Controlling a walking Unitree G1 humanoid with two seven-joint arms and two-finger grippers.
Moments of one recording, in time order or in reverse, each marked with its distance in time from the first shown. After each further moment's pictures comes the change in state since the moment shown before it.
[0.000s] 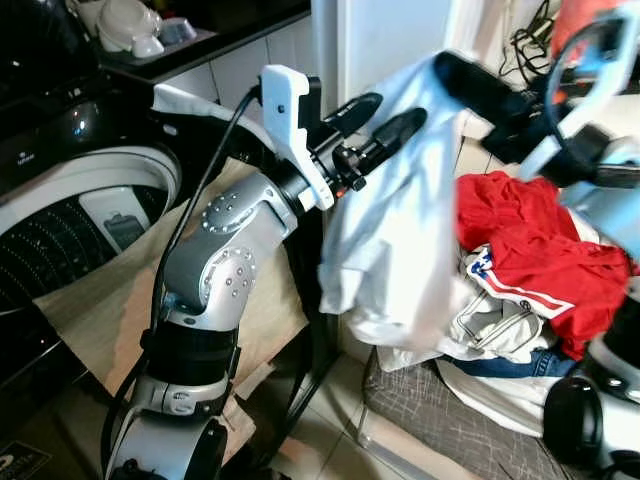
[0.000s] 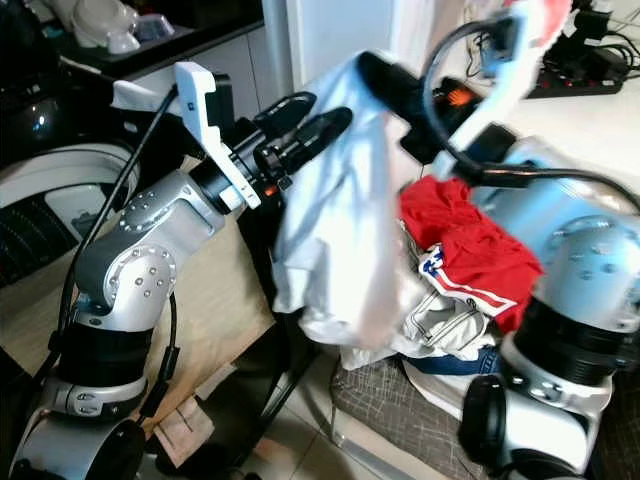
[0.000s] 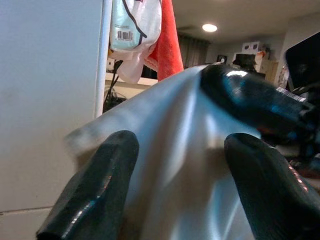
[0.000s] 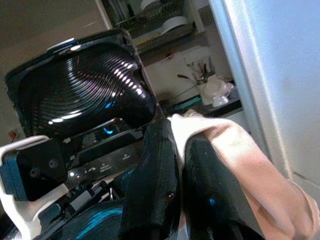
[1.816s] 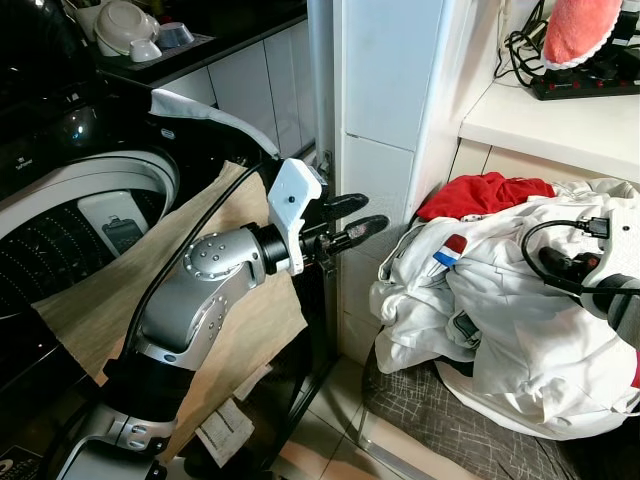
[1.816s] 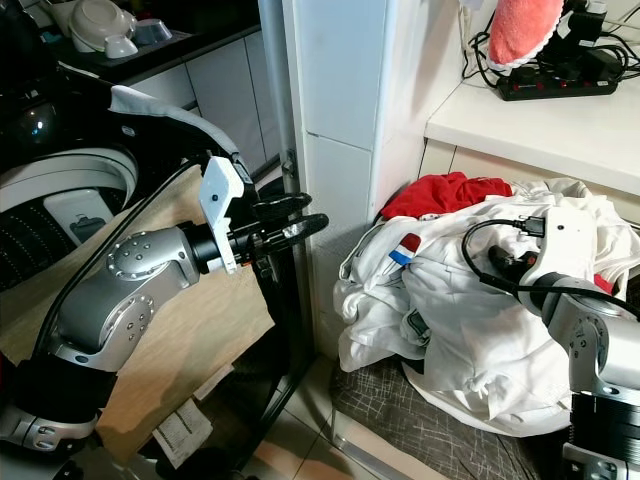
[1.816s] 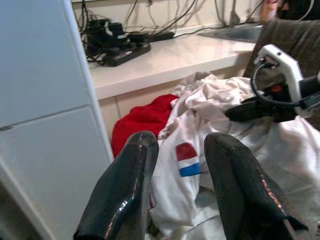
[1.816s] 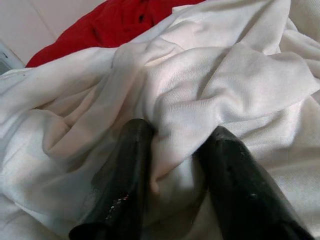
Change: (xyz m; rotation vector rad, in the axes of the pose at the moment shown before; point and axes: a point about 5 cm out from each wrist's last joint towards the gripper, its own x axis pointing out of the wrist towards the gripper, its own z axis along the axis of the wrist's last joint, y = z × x) left arm -0.048 0.014 -0.054 0.207 0.350 -0.076; right arm -0.140 -0.133 -0.090 -0.165 0.482 -1.017
